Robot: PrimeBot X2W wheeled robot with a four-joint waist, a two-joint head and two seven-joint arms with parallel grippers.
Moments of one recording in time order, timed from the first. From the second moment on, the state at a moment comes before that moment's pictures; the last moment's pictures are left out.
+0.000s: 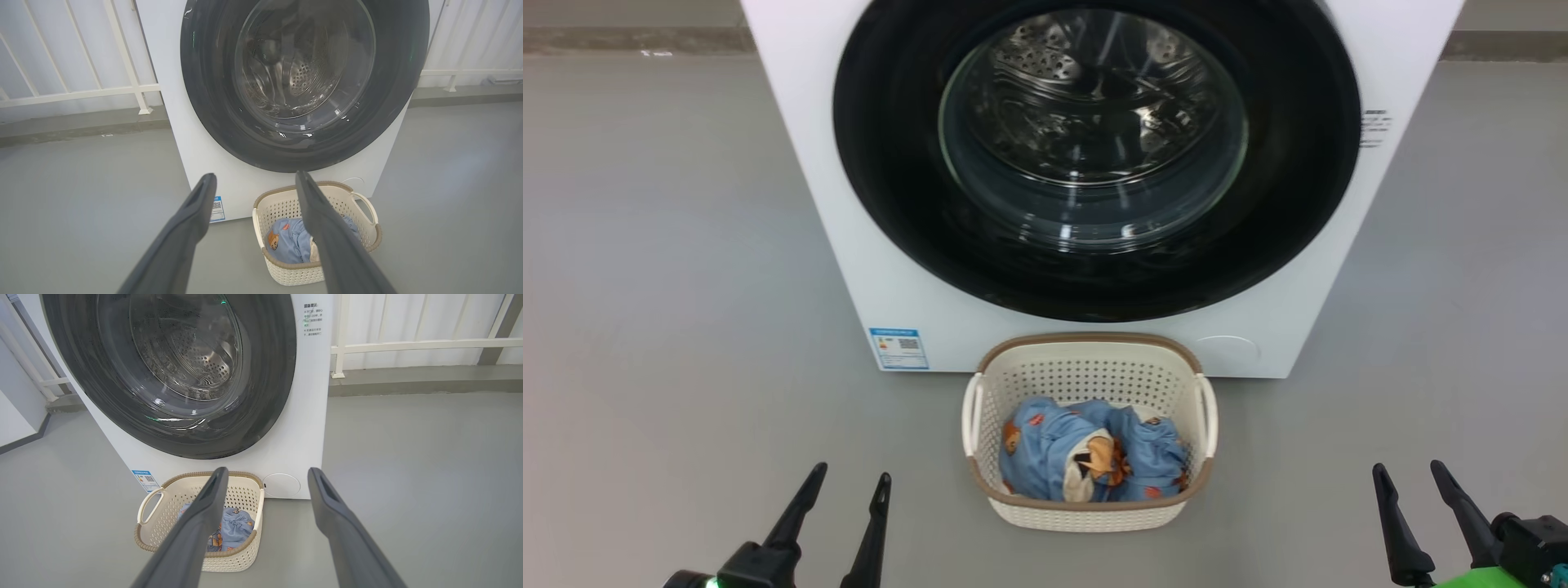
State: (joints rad) left arm 0.04 0.04 -0.10 0.13 -0.07 -0.05 -0.26; right arm 0.04 -0.15 -0.11 0.26 0.25 0.13 -0.25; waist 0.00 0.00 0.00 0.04
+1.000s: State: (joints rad) left arm 0.04 0.04 -0.09 0.09 -0.16 -0.06 -0.26; right arm 0.04 -0.16 -0.12 0.25 0.25 0.13 -0.25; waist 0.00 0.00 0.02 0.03
